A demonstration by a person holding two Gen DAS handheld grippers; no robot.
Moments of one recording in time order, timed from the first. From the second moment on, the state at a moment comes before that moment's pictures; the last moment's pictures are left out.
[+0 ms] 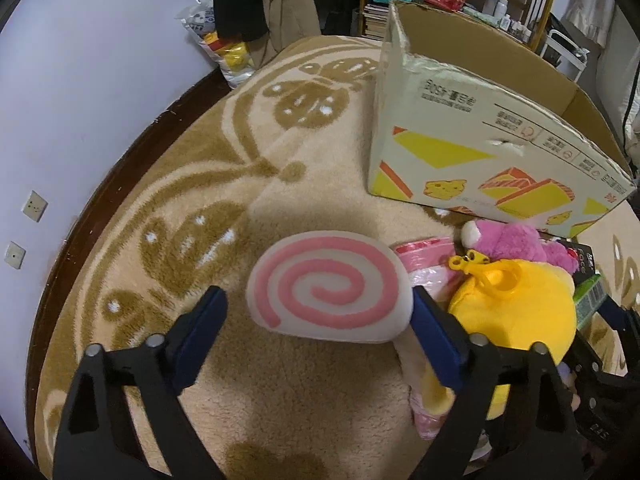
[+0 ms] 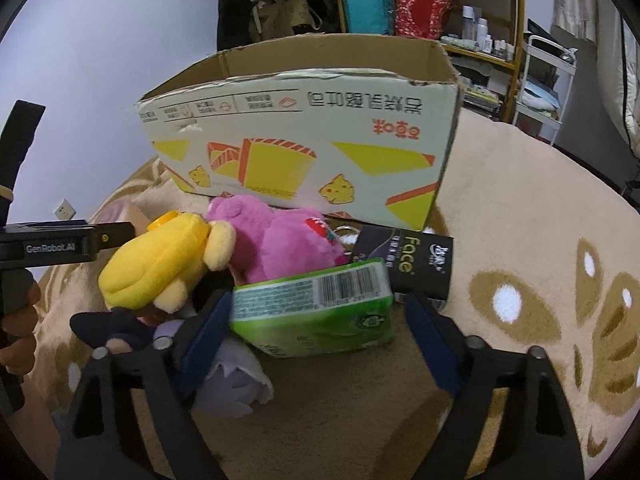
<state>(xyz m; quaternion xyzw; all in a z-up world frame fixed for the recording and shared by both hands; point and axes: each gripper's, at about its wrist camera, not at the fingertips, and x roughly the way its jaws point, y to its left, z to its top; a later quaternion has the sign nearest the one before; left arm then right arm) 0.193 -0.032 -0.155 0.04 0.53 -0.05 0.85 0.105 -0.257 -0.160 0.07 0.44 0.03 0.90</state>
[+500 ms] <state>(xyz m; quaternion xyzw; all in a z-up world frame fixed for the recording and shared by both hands) 0.182 -0.040 -0.150 0.06 0.51 -0.06 0.85 0.098 -0.251 -0.149 0.07 0.42 0.04 0.91</state>
